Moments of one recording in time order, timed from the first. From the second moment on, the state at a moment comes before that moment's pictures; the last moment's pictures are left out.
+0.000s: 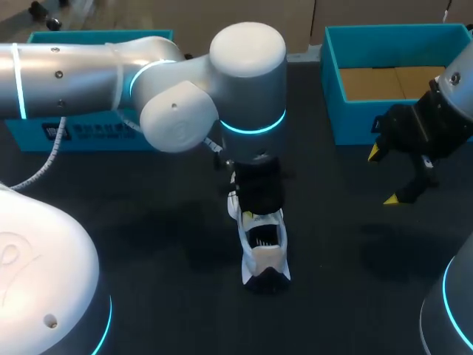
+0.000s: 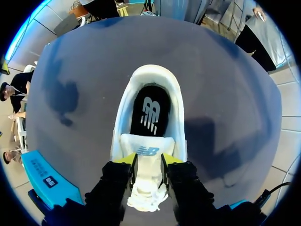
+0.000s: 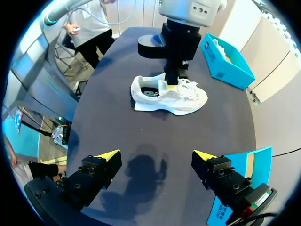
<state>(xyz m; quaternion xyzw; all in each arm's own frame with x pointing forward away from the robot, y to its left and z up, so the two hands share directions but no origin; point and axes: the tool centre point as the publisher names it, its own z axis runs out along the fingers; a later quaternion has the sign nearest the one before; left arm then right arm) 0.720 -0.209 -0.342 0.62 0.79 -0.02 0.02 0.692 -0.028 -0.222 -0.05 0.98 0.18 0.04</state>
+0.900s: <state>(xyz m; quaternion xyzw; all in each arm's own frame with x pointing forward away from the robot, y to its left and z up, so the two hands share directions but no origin) 0.701 -0.187 -0.287 0.45 0.89 -0.09 0.03 0.692 -0.028 -0.222 -0.05 0.98 0.18 0.04</state>
